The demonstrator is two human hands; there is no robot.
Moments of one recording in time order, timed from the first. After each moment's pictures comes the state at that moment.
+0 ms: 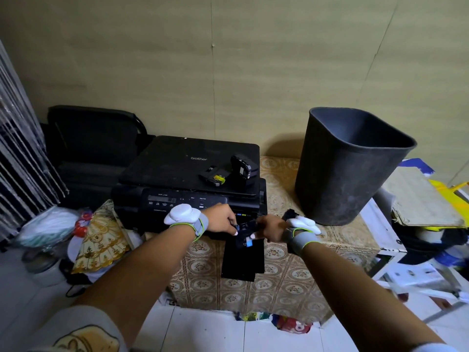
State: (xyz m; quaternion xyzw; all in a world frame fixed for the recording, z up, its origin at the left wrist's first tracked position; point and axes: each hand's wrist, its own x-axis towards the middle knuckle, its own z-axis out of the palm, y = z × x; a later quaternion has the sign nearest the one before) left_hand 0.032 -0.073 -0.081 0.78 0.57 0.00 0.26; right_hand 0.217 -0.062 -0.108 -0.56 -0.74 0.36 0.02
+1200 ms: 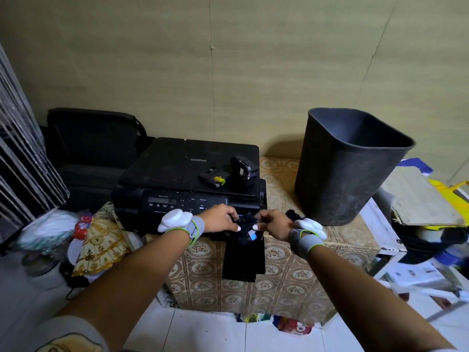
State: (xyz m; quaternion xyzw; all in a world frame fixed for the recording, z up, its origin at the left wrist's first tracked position) left_hand 0.030 -0.080 -0.079 0.72 0.59 0.09 0.35; right_hand 0.223 -0.062 -0.110 -0.54 -0.72 0.41 0.18
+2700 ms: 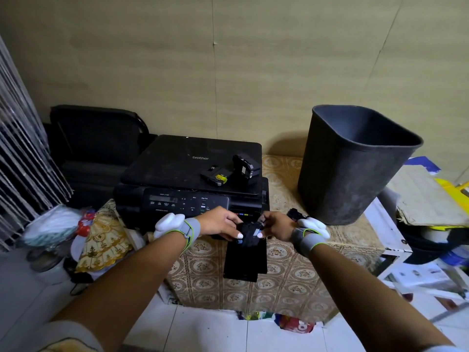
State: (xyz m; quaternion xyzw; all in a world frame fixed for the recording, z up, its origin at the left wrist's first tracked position) left_hand 0.023 -0.084 -0.091 0.64 0.54 0.14 0.52; right_hand 0.228 -0.054 -0.119 -0.54 -0.70 0.45 0.15
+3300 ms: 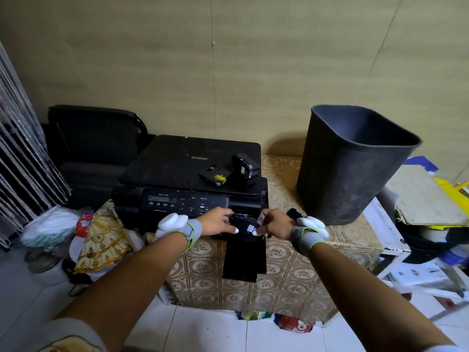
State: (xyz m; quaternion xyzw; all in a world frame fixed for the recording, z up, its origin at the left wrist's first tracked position) left_hand 0.023 -0.080 -0.096 0.67 0.59 0.11 0.44; right_hand 0.222 -0.059 -0.105 -0.55 -0.69 0.44 0.15
